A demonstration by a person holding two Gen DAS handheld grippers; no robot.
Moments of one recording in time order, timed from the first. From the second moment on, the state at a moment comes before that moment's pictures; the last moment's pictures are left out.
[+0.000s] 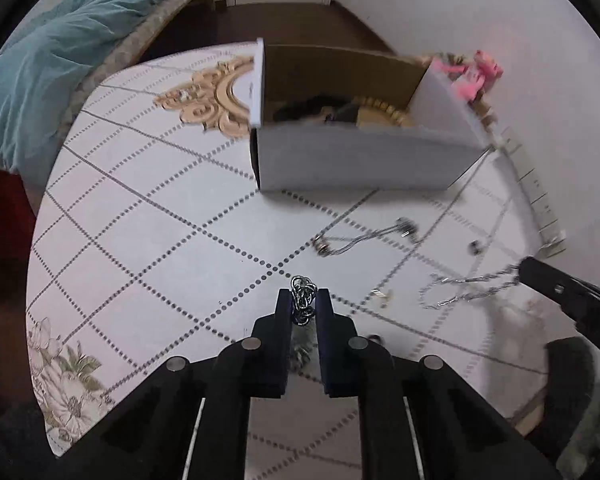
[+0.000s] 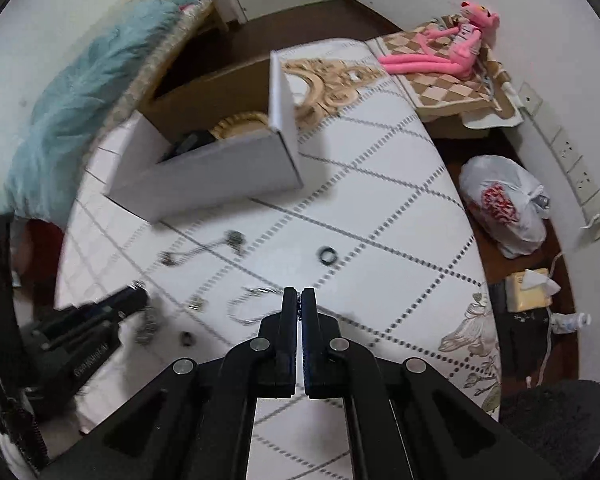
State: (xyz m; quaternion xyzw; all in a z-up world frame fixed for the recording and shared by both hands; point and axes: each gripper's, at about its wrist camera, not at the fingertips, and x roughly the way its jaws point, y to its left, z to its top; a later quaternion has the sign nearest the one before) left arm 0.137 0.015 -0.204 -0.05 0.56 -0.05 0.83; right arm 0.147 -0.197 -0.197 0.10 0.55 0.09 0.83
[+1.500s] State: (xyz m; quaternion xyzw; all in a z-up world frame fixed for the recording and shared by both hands) left arm 0.292 0.039 -0.153 -0.05 0.56 -0.01 0.83; right arm 0.343 -0.157 -0.157 0.03 0.60 0.14 0.79
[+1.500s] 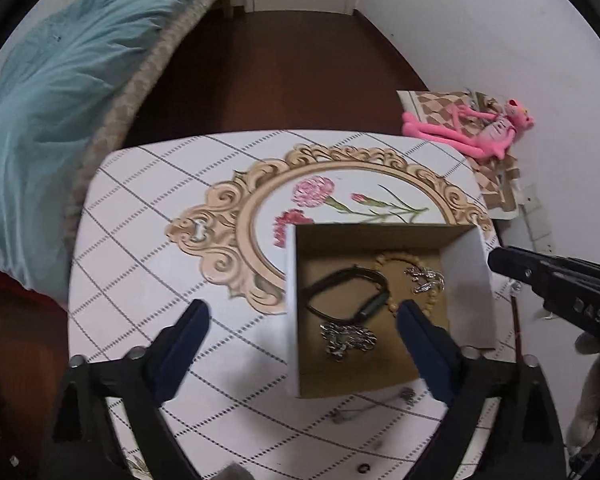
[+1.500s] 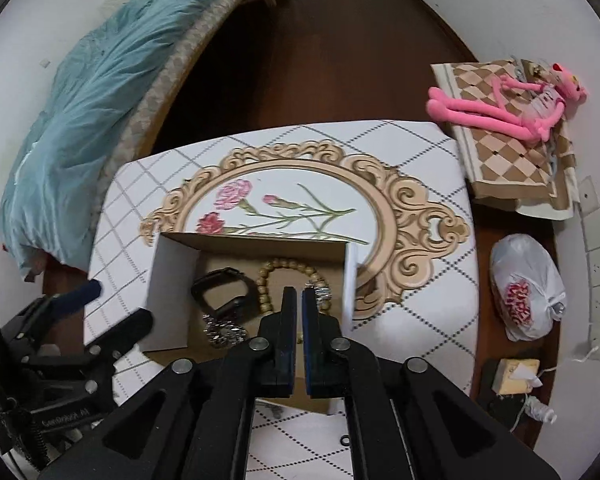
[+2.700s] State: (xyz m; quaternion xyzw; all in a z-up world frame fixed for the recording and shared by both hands) left arm 0.185 0.033 -0.087 -0.02 0.46 0.09 0.88; right arm 0.206 -0.165 -0.097 -0.05 0.49 0.02 0.87
